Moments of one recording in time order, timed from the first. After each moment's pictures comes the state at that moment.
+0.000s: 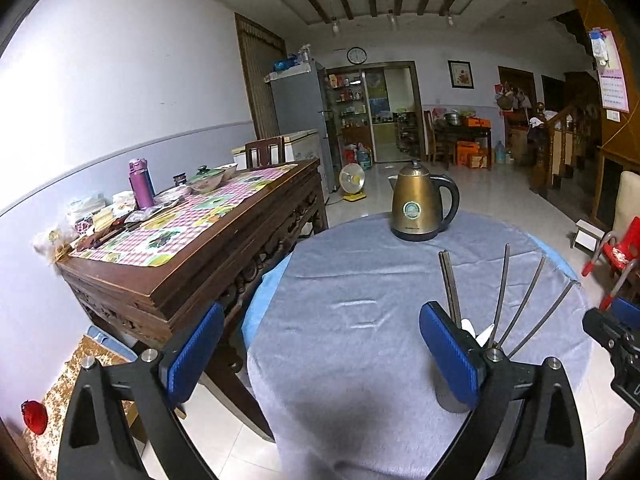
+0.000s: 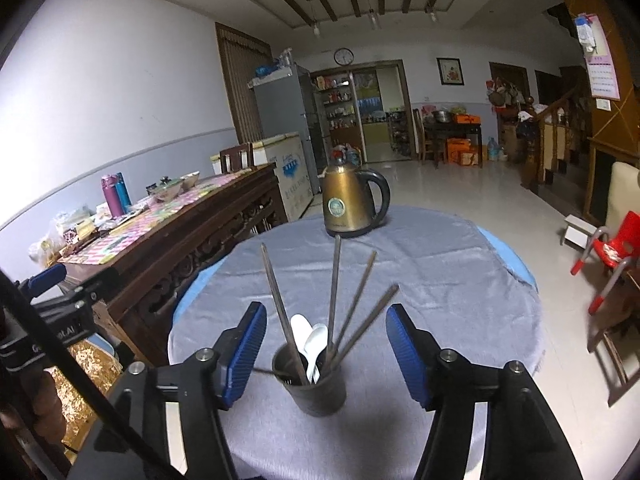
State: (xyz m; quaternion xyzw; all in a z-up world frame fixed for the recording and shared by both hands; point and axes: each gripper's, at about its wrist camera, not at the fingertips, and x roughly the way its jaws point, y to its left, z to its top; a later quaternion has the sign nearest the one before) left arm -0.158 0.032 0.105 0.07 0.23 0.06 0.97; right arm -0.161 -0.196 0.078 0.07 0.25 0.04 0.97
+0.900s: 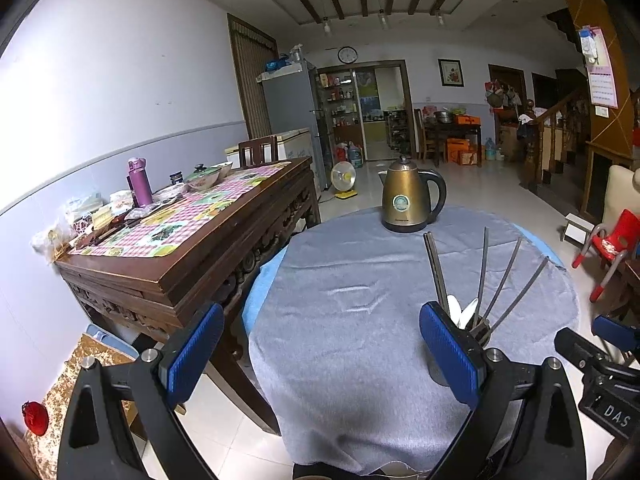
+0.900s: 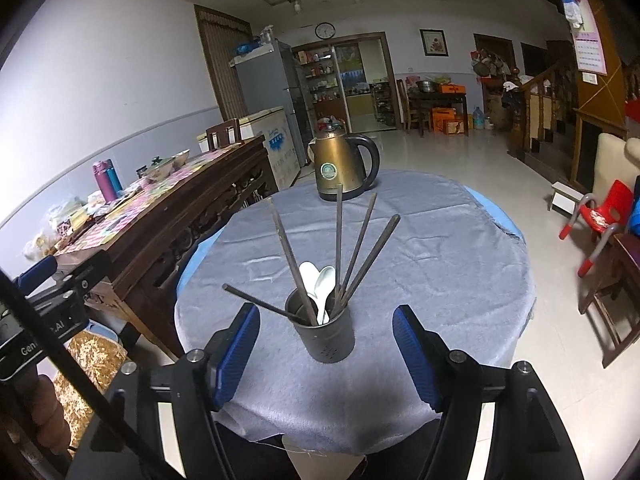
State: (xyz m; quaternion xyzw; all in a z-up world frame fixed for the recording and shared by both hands) left arm -0.193 0.038 0.106 0.07 0.24 0.03 0.97; right arm -0.204 -0.172 0.072 0.09 0.29 0.02 0.95
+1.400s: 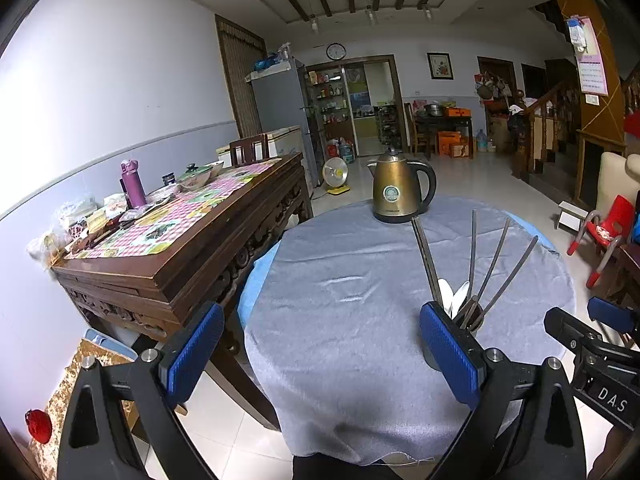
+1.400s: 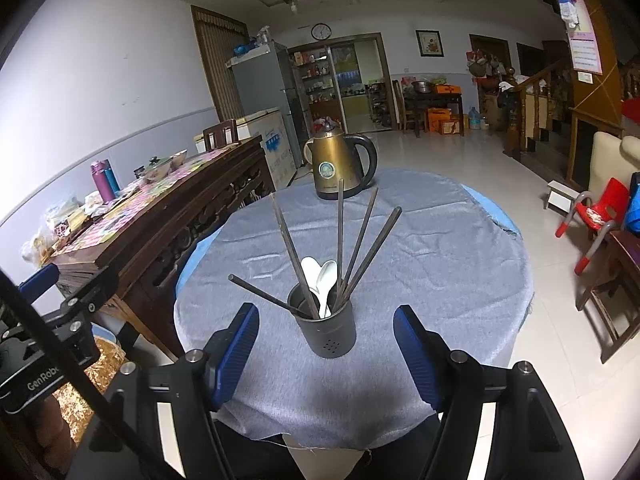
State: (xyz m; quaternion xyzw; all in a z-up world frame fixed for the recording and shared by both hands) left arm -0.202 0.035 0.099 0.08 0.24 0.02 0.97; right arm -0.212 -0.165 0.070 0.09 0.29 0.01 0.95
